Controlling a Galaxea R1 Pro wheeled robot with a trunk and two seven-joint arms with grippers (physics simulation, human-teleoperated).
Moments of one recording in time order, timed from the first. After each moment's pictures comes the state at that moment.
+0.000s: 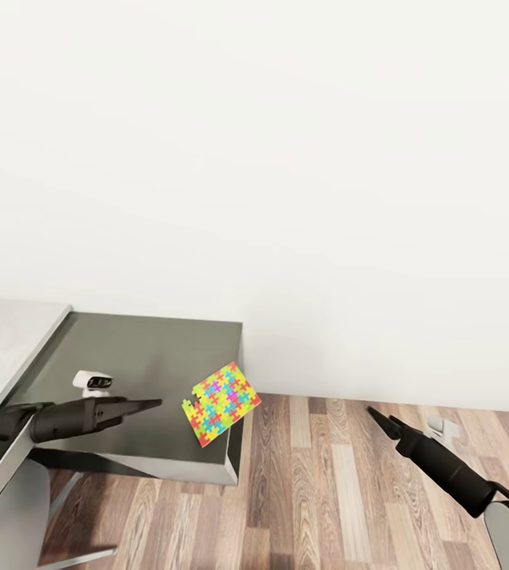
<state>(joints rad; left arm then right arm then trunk) -0.51 0.47 -0.08 -1.16 0.59 0.85 -1.49 -0.11 -0.09 -0.40 -1.55 -0.53 0.58 0.64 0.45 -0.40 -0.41</state>
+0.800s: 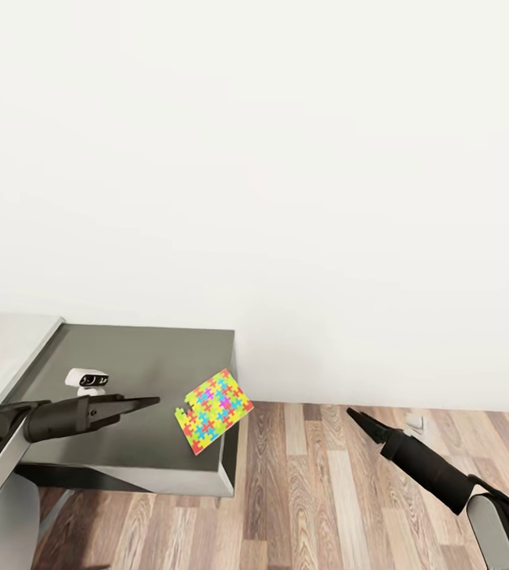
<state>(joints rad) -0.49 0.46 -0.04 -1.22 0.58 0.88 -1.52 -0.13 -0.09 -0.32 -1.54 -0.58 0.65 0.82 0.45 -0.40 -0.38</state>
